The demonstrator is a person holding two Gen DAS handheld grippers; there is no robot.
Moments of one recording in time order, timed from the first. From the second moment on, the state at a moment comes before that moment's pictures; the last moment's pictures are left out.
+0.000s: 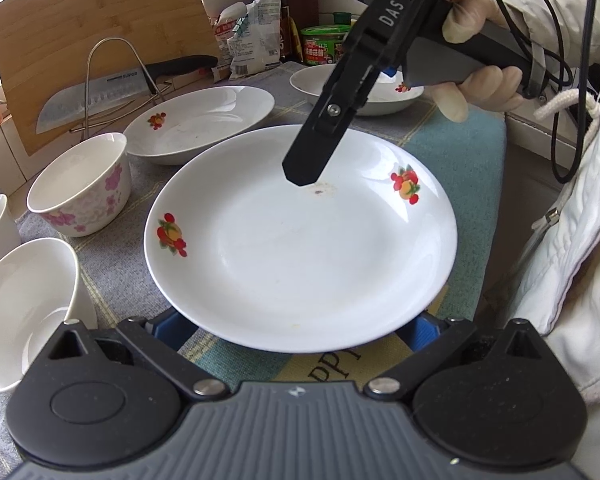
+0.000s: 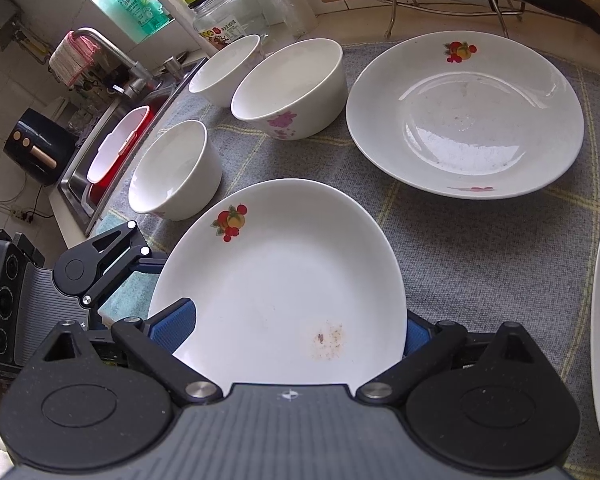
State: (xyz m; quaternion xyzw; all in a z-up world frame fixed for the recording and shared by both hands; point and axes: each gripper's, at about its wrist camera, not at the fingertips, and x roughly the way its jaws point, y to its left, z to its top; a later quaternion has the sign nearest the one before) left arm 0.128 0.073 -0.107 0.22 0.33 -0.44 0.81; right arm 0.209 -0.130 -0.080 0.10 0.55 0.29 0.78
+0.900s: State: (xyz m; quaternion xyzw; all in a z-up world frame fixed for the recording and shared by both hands) left arm 0.167 -0.044 -0.080 0.26 0.28 -0.52 0.77; right arm 0.190 -0.256 -0.035 0.13 0.50 0.20 0.83
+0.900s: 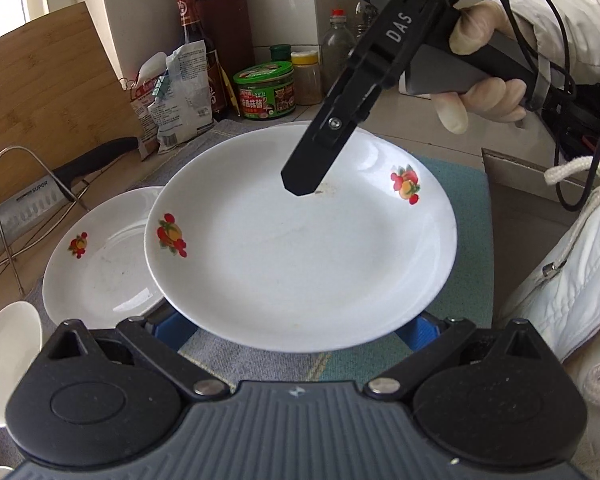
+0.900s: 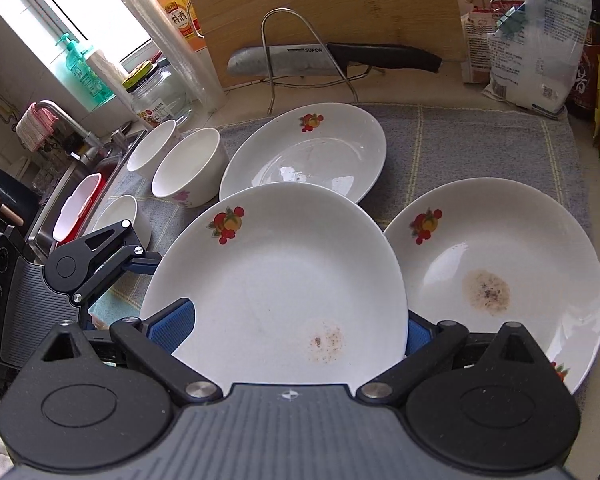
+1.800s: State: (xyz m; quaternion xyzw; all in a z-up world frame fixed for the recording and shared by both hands) left arm 0.210 -0.152 -0.103 0.26 0.30 -0.56 0.73; right arm 0.202 -0.364 -0.061 0.16 0.50 0.11 0.84
